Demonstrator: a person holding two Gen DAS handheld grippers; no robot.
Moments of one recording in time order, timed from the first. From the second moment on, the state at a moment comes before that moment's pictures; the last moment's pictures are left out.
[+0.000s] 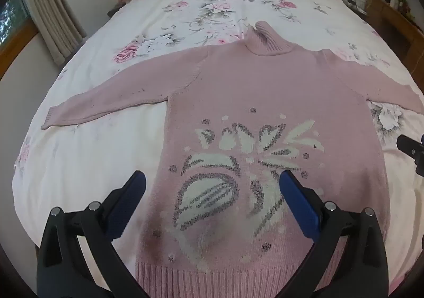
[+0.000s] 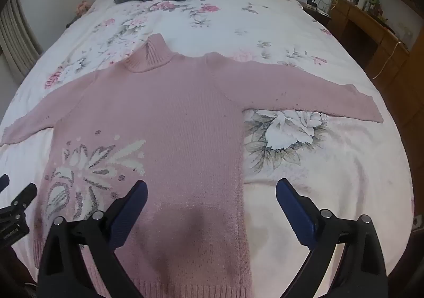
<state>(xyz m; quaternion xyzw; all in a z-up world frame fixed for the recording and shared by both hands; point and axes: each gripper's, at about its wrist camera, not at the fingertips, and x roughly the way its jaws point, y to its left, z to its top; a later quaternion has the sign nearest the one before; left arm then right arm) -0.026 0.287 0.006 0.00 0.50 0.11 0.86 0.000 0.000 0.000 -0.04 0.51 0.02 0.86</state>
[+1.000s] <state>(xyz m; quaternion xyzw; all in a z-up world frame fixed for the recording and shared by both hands) -0.027 0.286 -0.001 0.00 0.49 0.12 0.86 0.002 -0.007 -0.012 -0.02 0.52 0.01 0.86</state>
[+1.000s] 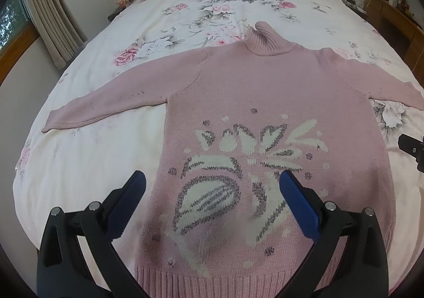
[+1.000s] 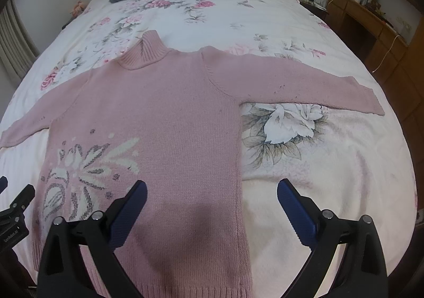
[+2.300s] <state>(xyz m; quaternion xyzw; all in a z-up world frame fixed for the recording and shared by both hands) -0.024 0.283 -0.004 0.01 0.50 0.12 0.86 0.004 -0.008 -0.017 -0.02 0.52 0.01 0.85</state>
